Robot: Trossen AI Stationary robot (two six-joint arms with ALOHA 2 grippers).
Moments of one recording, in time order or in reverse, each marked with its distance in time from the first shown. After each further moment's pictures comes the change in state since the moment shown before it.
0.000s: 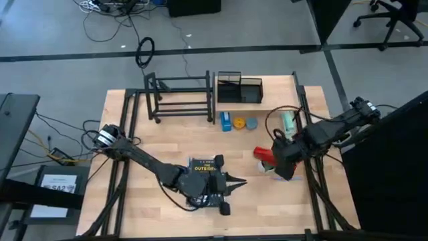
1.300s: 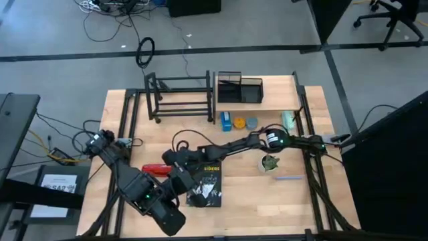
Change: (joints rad) left arm -0.211 -0.010 0.449 -1.243 -0.616 -0.739; right arm -0.383 1.292 0.725 1.246 -0.039 -0.753
